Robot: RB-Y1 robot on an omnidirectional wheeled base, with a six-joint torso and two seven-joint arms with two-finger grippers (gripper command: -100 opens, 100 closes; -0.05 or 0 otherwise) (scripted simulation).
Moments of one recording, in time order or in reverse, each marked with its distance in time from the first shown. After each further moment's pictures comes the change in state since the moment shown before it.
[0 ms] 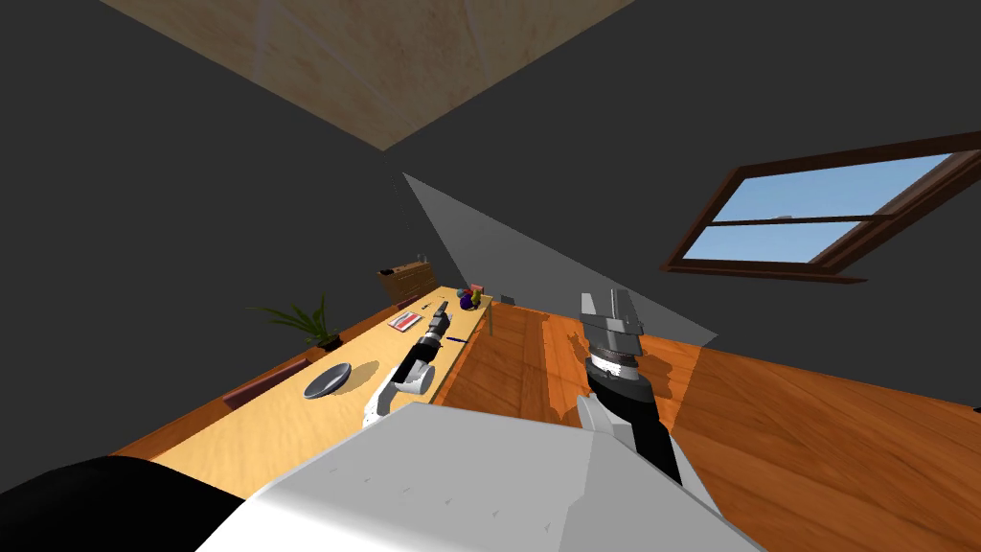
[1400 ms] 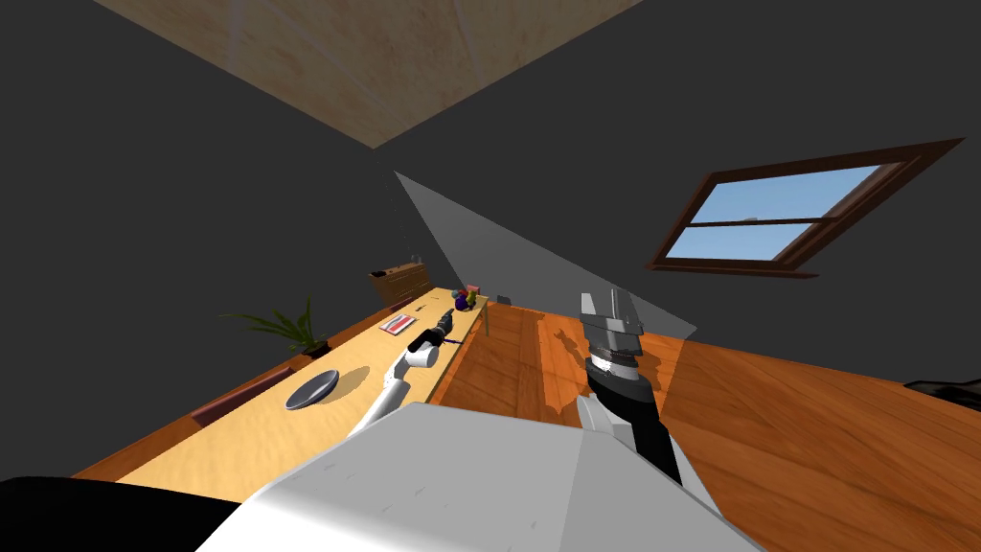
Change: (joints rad) left arm -0.235 0.071 0.031 0.294 0.177 0.360 -0.105; right arm 0.000 0.000 0.000 0.000 0.000 0.000 0.000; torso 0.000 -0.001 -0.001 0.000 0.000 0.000
